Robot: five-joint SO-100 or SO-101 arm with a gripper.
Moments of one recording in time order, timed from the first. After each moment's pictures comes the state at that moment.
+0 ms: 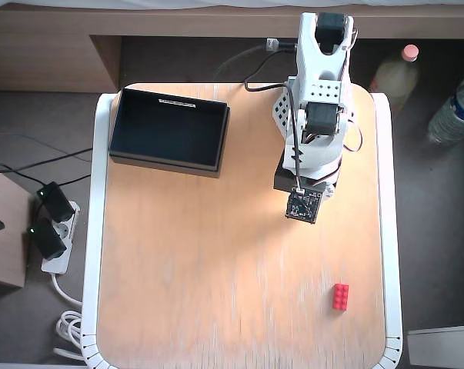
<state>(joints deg) 2.3 183.8 173.0 78.2 169.5</state>
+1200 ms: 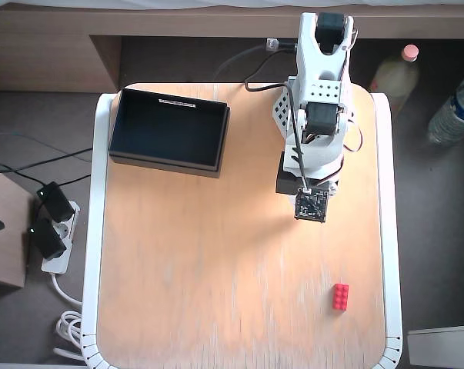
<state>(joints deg) 2.3 183.8 173.0 78.2 177.6</state>
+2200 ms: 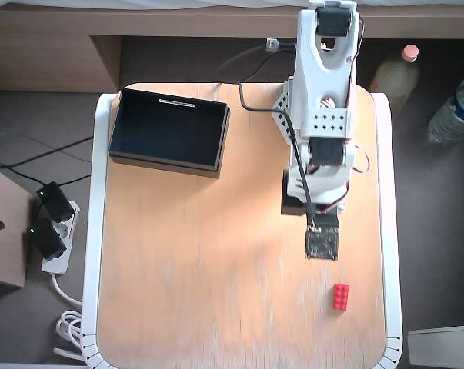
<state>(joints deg) -4.2 128.6 135.5 70.0 177.0</state>
